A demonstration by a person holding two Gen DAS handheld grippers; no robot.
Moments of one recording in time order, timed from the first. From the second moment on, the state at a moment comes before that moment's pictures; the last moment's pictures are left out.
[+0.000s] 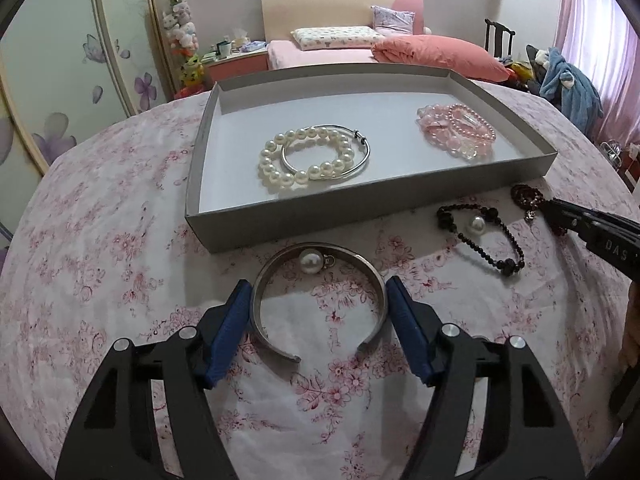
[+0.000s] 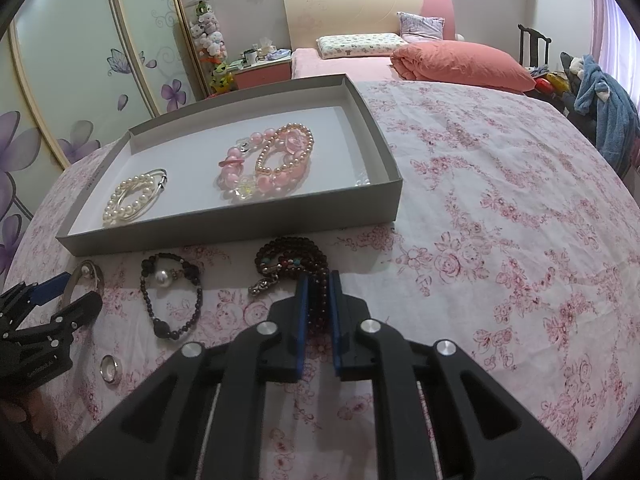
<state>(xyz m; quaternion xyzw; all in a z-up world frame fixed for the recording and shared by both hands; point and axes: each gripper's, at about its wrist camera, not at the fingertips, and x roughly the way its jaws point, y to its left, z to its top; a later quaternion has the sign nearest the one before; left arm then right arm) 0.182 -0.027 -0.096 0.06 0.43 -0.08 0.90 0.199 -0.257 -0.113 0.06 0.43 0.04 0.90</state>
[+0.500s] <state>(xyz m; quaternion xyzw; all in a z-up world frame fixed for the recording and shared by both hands) 0.180 -0.028 -0.096 0.06 0.43 -0.07 0.90 0.199 -0.256 -0.114 0.06 0.43 0.04 0.90</state>
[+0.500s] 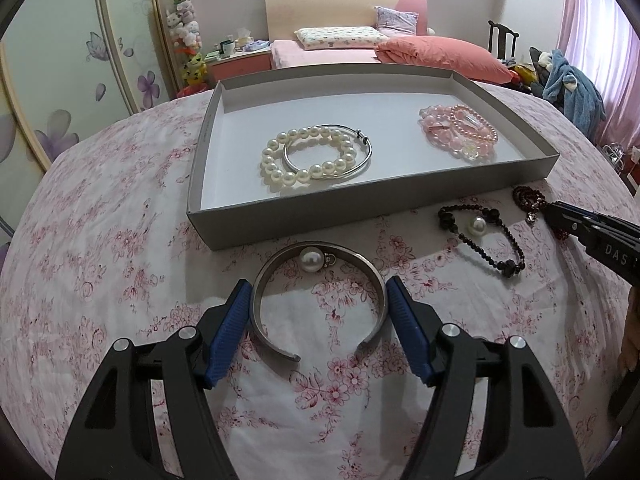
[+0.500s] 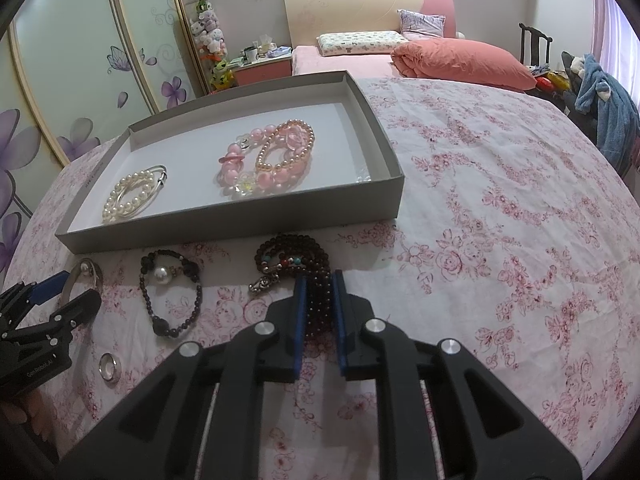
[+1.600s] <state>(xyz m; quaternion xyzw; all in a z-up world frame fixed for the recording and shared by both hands) 0.136 -0.010 -0.032 0.00 0.28 -0.06 0.96 0.147 -0.240 -0.019 0.10 0.24 0.13 0.96</state>
